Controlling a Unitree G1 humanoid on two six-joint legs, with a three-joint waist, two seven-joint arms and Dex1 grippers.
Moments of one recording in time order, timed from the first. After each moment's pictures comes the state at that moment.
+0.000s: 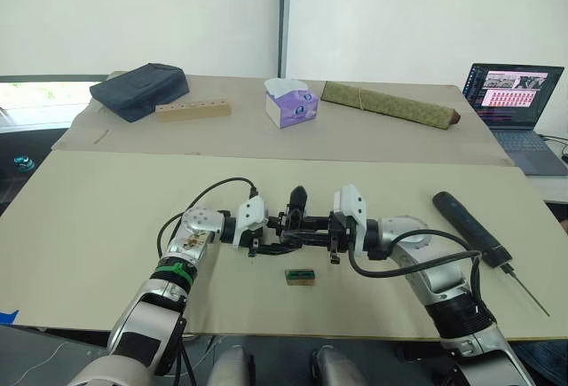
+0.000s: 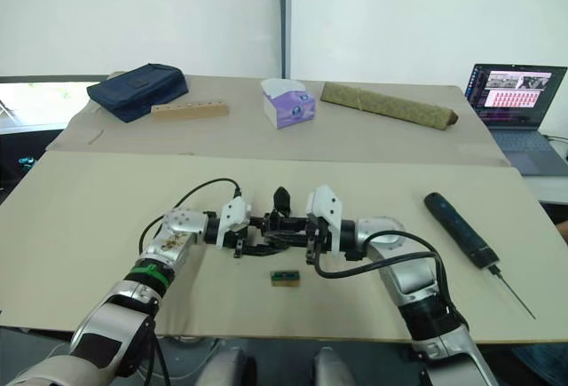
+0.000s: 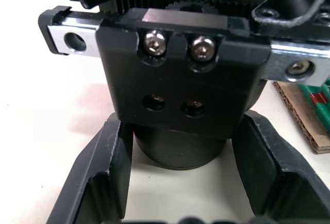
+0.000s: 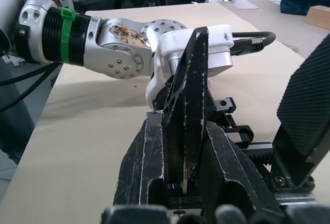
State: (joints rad) left arm -0.68 0.31 -0.20 0.80 -0.08 -0.27 -1.34; right arm -0.42 -0.43 0.24 -0.05 0.35 0.27 1.05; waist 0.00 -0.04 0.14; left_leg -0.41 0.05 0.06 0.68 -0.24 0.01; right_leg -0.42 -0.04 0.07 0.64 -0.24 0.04
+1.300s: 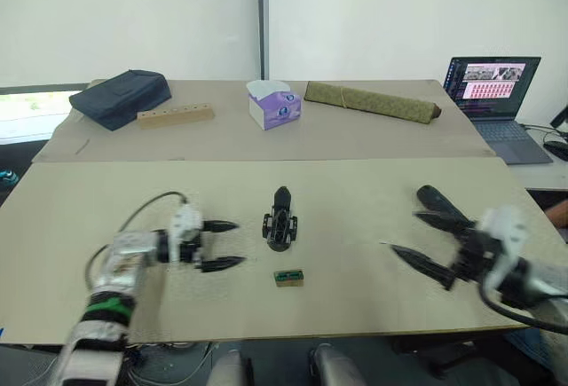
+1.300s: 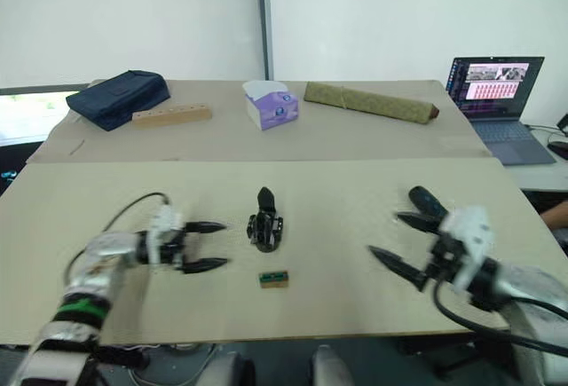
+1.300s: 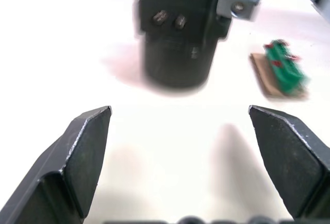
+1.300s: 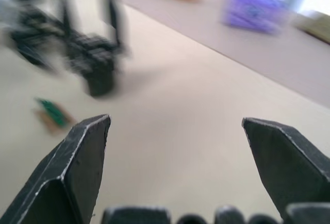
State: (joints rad) left arm -0.37 0.61 0.04 0.47 -0.36 -0.07 -1.44; right arm 0.24 -0.66 -0.53 -0.46 0.53 0.37 0.93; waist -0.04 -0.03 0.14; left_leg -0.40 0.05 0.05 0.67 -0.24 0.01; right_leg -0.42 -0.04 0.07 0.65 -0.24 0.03
